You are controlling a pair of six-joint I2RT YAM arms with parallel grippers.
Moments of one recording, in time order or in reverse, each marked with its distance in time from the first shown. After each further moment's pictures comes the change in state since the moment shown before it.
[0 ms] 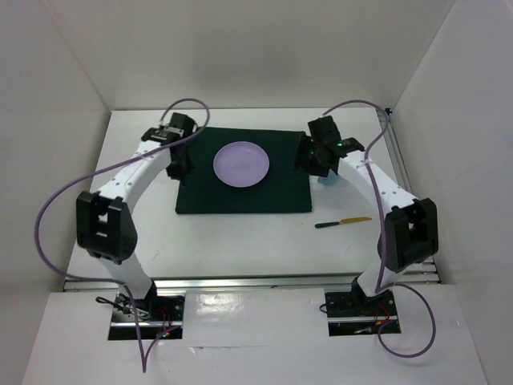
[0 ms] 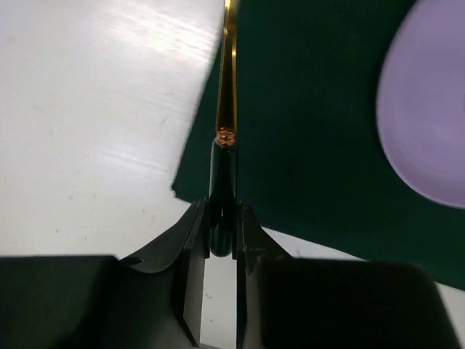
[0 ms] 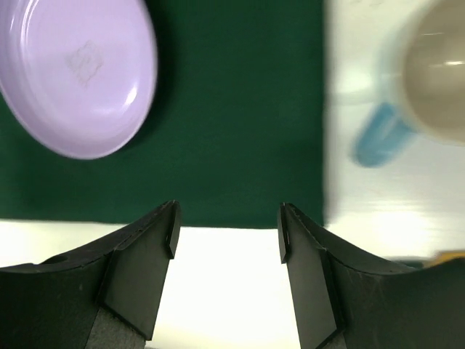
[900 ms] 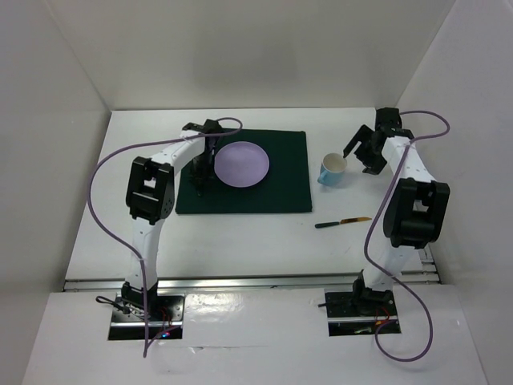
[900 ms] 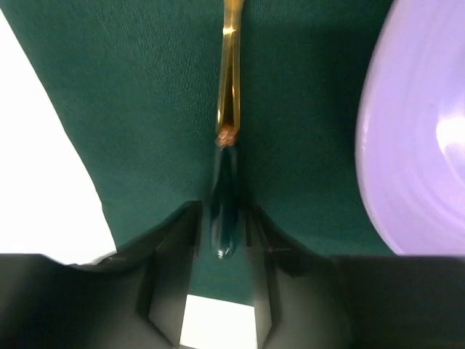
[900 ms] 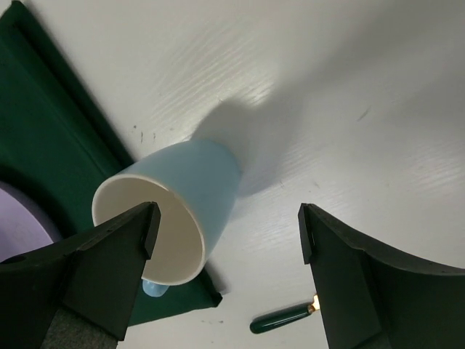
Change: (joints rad) left arm -0.072 0.564 0.404 -0.145 0.084 0.262; right arm -0.517 0.156 0.093 -0.028 -0.102 -0.006
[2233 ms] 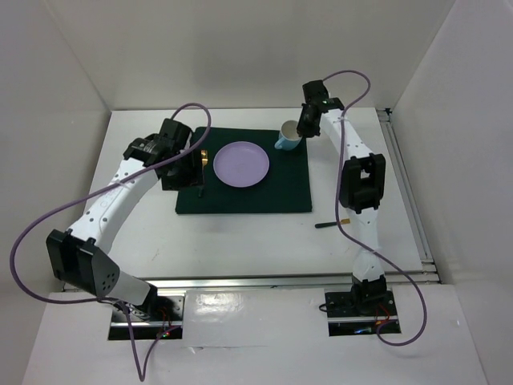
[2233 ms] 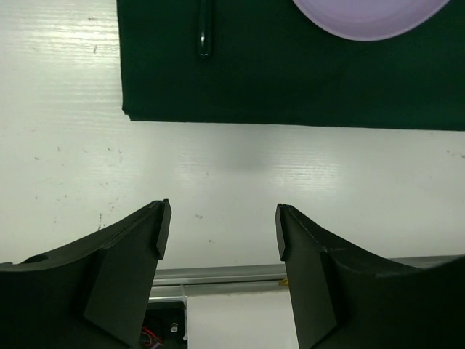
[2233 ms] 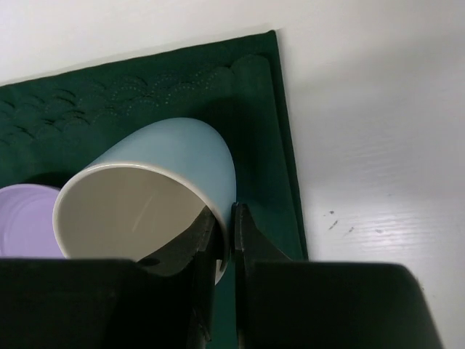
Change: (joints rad) left arm -0.031 -0.781 -0.428 0.024 0.139 -0.120; right arm 0.368 0.554 0.785 -0.140 0.153 -0.057
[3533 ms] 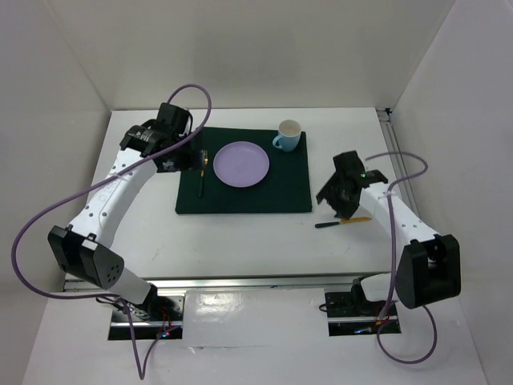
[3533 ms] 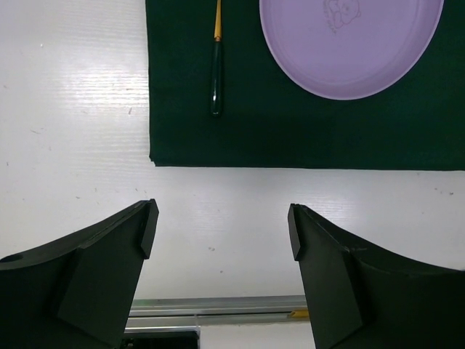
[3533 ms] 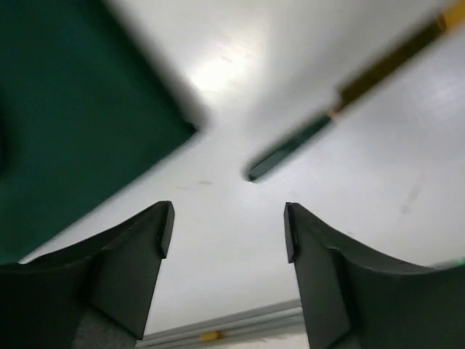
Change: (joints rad) left arm -0.010 0.033 0.164 -0.002 -0.087 0.063; right arm 0.000 -0.997 -1.229 0.036 0.001 0.397
